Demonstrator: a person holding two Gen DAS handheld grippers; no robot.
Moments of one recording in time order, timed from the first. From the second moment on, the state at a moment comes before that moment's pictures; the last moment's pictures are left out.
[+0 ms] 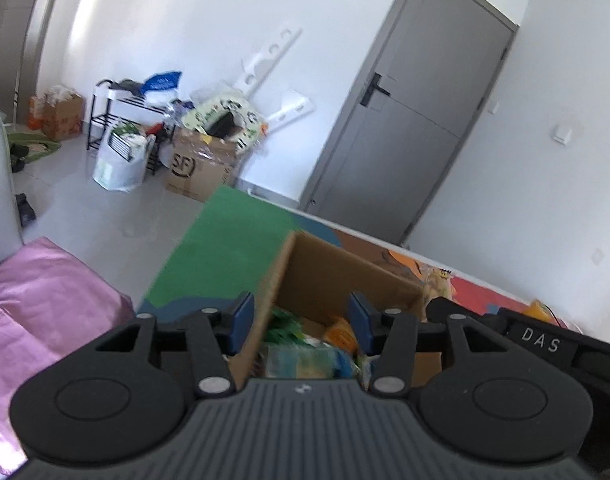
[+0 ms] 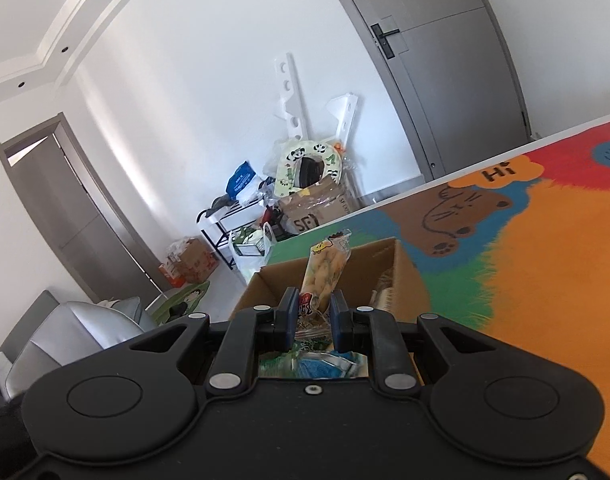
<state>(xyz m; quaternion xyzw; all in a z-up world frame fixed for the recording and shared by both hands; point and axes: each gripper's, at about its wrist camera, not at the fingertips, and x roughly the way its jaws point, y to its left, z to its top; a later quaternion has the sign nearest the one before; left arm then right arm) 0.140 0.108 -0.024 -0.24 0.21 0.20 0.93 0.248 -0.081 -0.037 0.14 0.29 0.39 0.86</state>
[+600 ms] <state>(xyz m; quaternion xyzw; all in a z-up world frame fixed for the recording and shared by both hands) 0.143 0.070 -0.026 -0.23 0.23 0.17 0.93 0.234 -0.139 -0.041 0.16 0.30 0.34 0.88</state>
